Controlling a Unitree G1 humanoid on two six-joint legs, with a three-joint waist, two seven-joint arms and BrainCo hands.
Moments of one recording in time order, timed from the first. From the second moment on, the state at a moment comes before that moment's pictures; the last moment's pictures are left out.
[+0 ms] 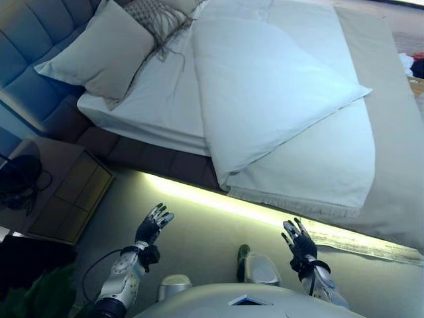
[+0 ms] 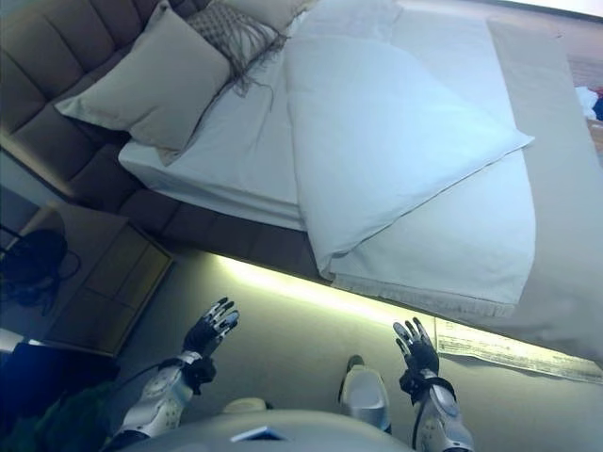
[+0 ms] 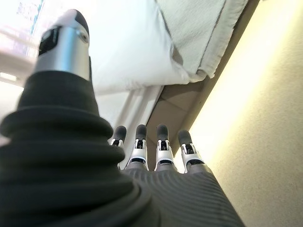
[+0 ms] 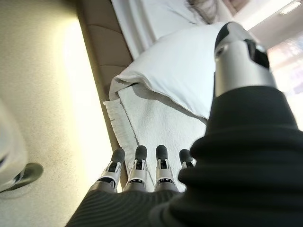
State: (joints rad) left arm 0.23 0.34 -0.21 0.45 -0.64 -0.10 -0.13; right arm 0.29 -0.27 0.13 0.54 0.78 -0.13 0.05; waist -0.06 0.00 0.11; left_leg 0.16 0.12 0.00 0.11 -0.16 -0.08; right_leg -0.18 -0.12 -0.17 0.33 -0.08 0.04
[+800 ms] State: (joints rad) left arm 0.20 0.31 -0.25 0.53 -0.64 -0.14 -0.17; right arm 0.25 -0.33 0.21 0.52 0.81 -0.11 0.03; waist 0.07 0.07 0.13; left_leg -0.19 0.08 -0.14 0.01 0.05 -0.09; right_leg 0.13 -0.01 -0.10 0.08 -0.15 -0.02
